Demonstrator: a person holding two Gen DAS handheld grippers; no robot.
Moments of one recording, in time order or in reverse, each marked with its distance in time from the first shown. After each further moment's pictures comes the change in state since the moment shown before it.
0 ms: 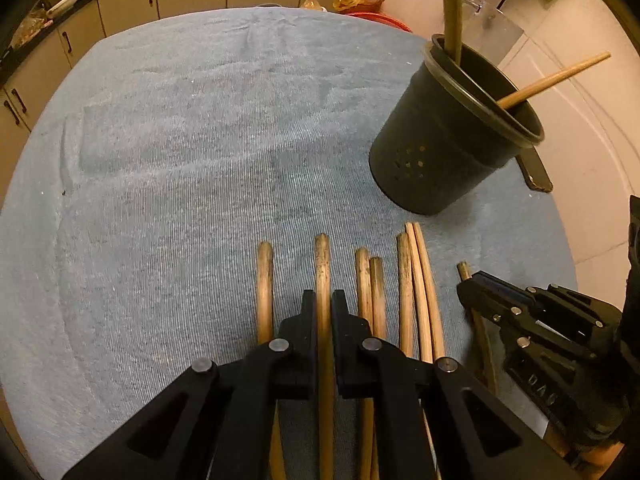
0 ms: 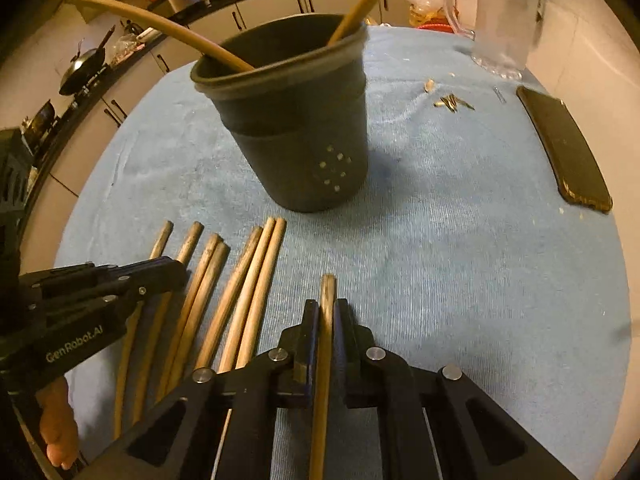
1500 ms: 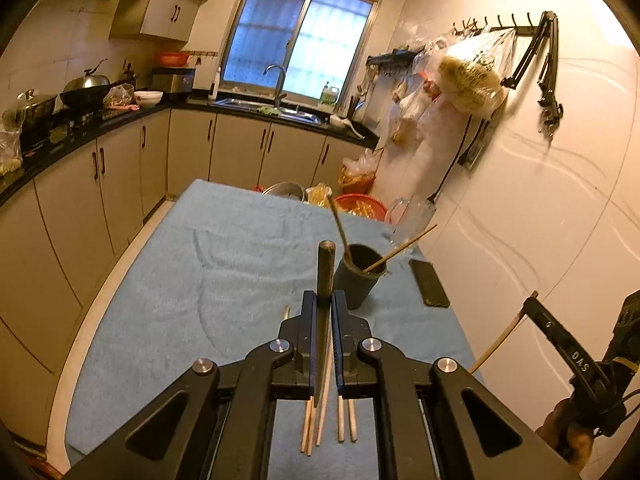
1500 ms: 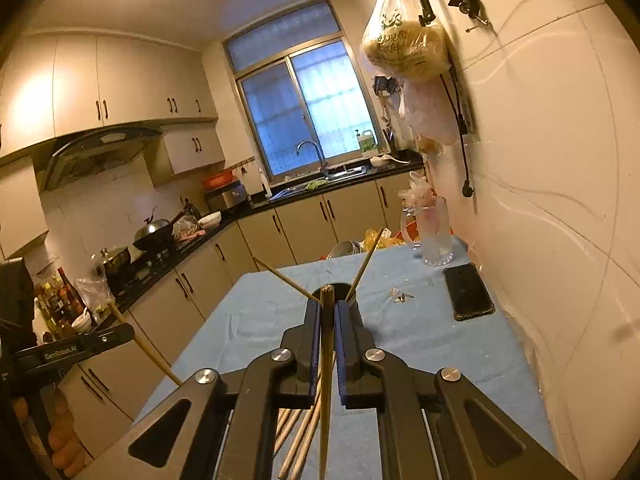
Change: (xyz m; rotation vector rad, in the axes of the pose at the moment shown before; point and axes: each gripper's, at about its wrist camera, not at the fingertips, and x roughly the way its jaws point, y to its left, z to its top) left arm -0.259 -0.005 -0.144 -0.121 -0.638 -0.036; right arm -0.281 -0.011 -0.133 0.089 -0.764 0.123
